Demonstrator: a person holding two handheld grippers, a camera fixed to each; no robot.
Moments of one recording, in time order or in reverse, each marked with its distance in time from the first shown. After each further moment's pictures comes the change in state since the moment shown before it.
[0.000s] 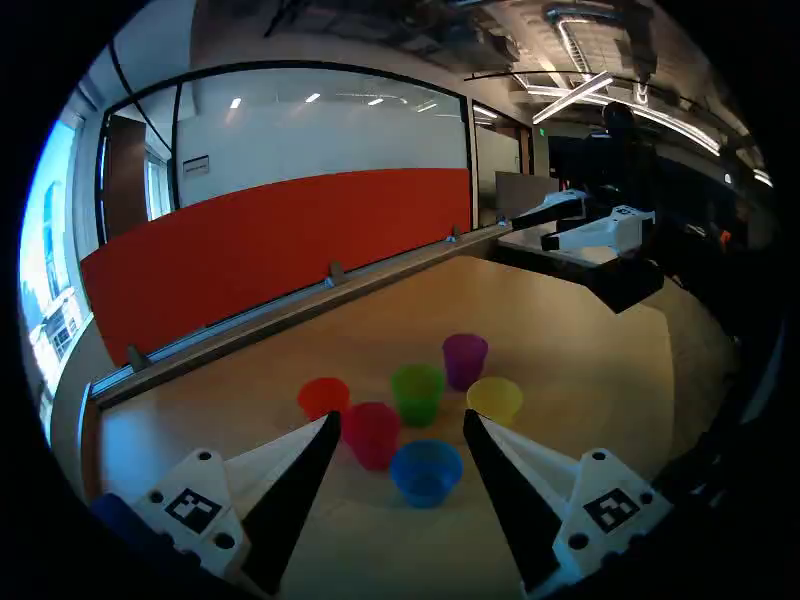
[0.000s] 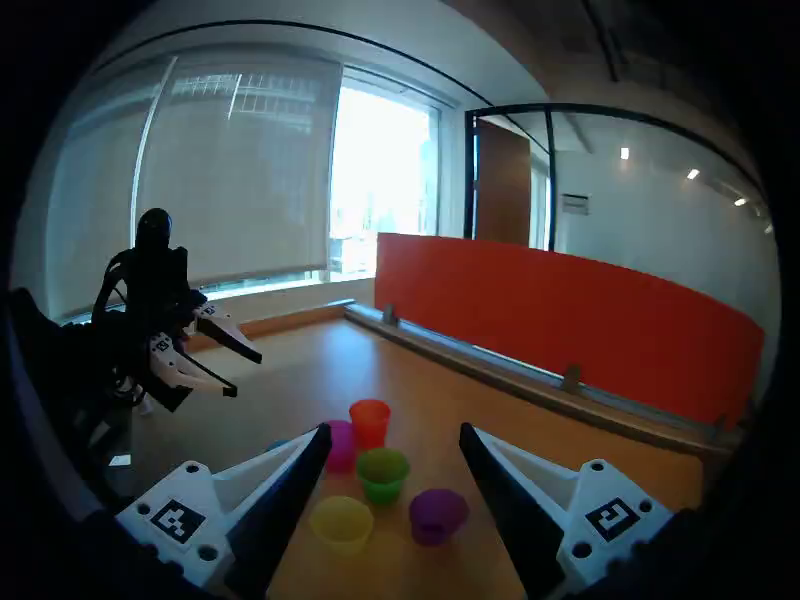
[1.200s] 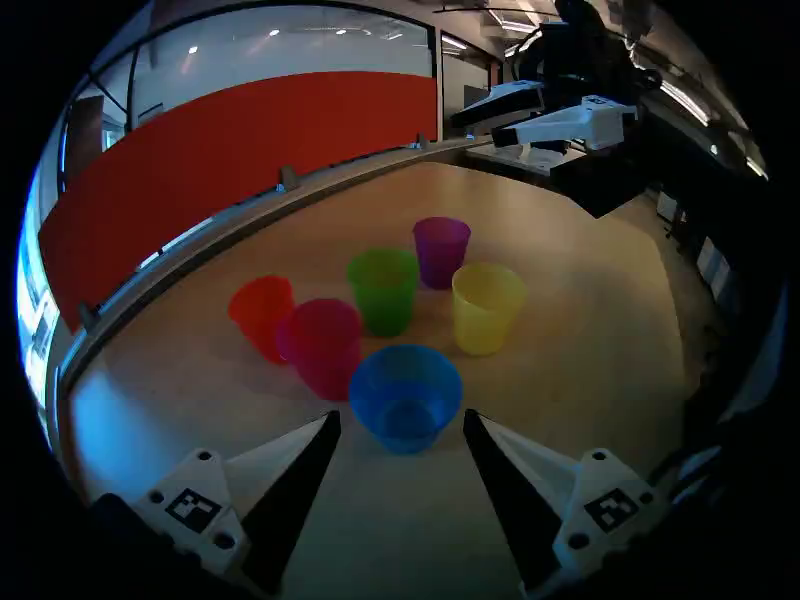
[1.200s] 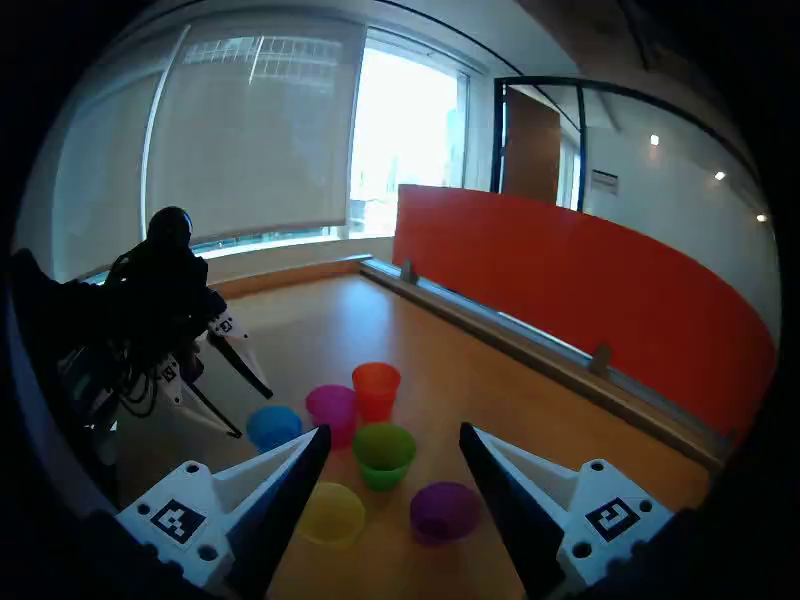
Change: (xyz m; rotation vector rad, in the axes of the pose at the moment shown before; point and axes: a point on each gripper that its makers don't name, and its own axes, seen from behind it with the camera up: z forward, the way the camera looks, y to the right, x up) left arm -0.114 0.024 0.064 -0.130 -0.260 0.040; right arm -0.045 0.003 0.059 0.067 -0.132 -0.053
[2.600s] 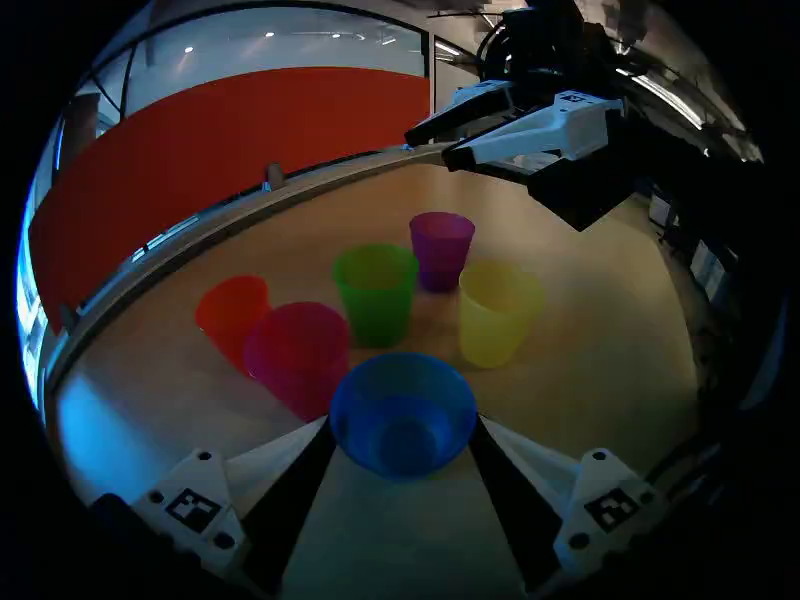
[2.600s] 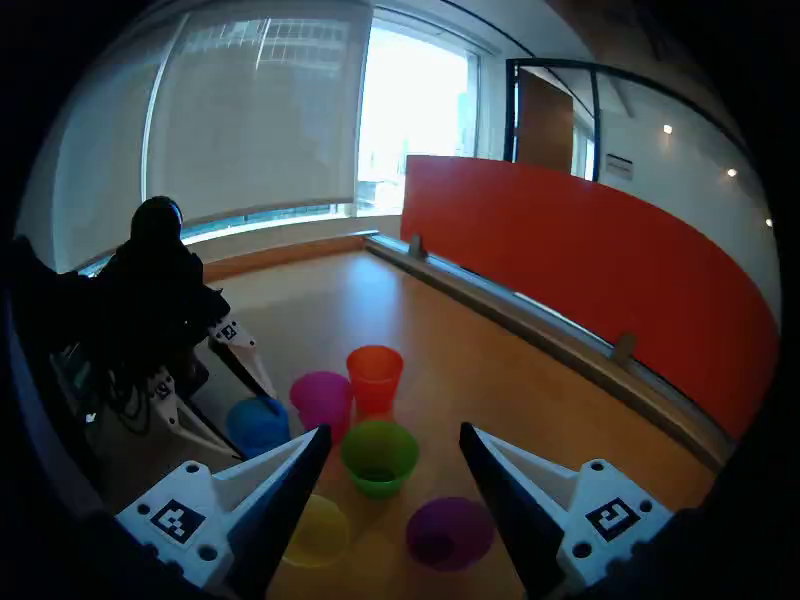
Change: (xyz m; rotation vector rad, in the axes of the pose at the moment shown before) left arm 0.000 0.001 0.050 -0.038 0.034 -0.001; right arm -0.020 0.005 0.059 0.035 -0.067 -0.009
